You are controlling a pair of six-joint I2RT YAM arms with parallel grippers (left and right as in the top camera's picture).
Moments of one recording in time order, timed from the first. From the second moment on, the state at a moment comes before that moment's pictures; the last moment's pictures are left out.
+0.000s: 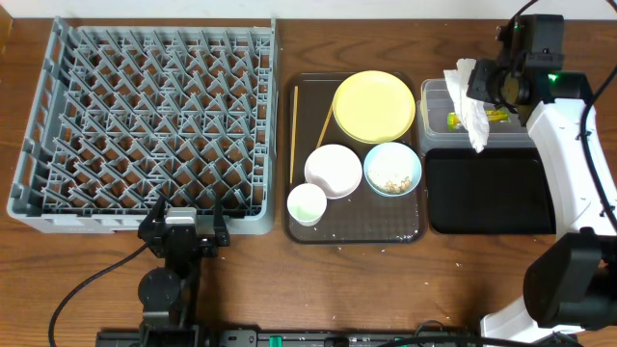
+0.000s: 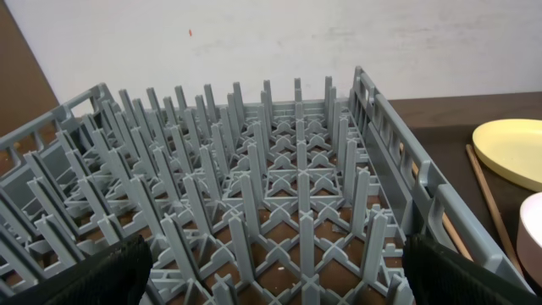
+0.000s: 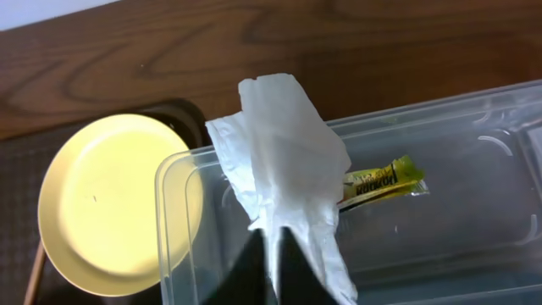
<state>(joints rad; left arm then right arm) 0.00 0.02 0.02 -0.12 -0.03 0.06 -0.03 1.76 1.55 -0.72 -0.02 0.23</state>
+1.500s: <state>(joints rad) 0.00 0.02 0.02 -0.12 -0.03 0.06 -0.01 1.96 1.55 -0.81 0.46 0.73</state>
